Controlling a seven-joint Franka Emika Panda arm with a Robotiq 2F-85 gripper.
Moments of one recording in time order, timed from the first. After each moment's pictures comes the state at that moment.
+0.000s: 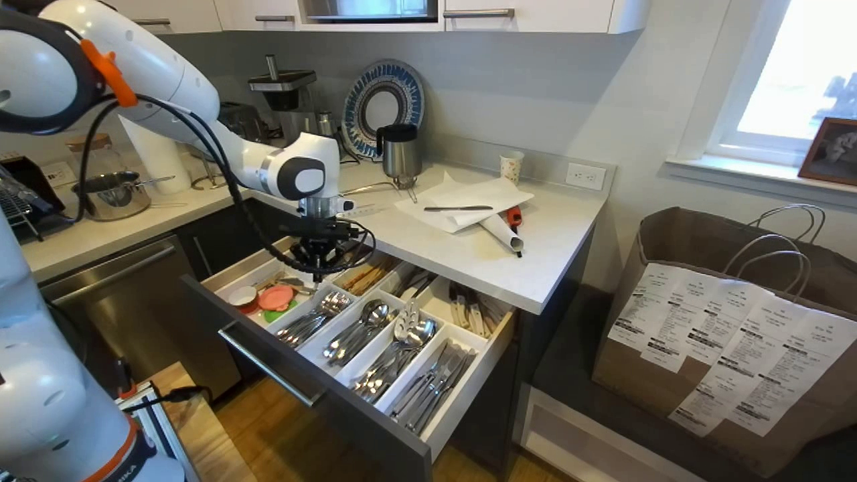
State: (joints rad) arm 0.11 0.12 0.15 -2.27 0.03 2.19 -0.59
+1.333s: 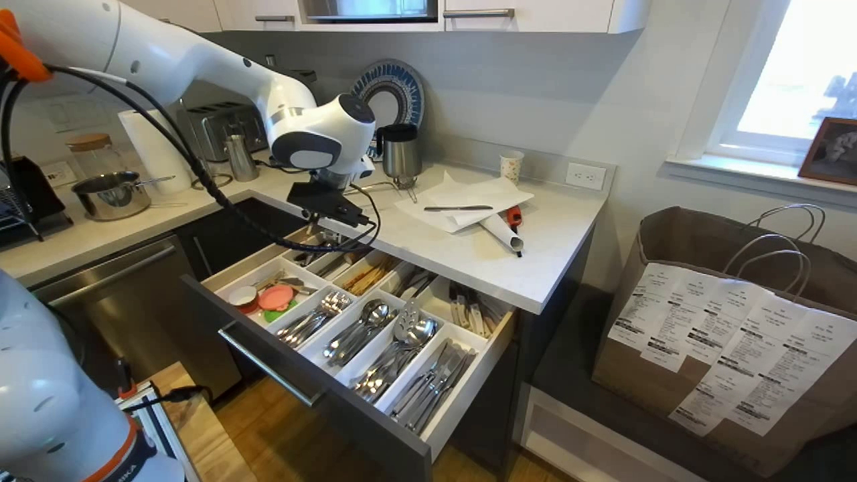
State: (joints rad) arm 0.05 -0.06 0.02 -2.21 0.71 2.04 -1.01
